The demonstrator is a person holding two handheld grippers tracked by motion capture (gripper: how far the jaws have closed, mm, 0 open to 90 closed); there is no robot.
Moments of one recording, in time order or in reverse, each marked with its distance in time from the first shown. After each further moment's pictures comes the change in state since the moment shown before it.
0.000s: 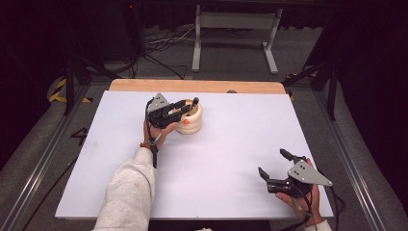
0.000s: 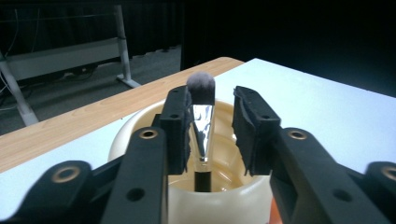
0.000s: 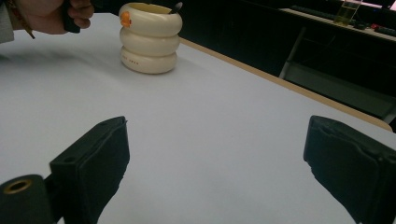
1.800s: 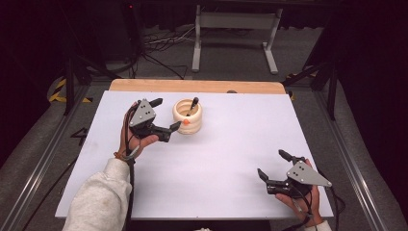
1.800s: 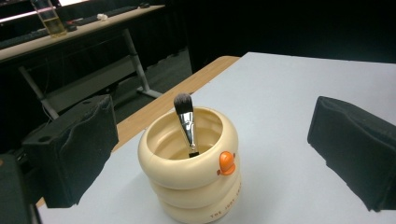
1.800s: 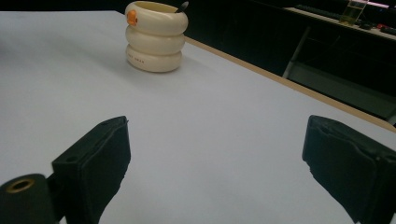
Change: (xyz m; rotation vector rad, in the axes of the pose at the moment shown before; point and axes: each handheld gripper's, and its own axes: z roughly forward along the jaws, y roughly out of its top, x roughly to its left) left arm -0.037 0.031 -0.079 0.019 0.039 0.228; right arm 0.003 0.002 -0.001 0.009 0.014 -0.012
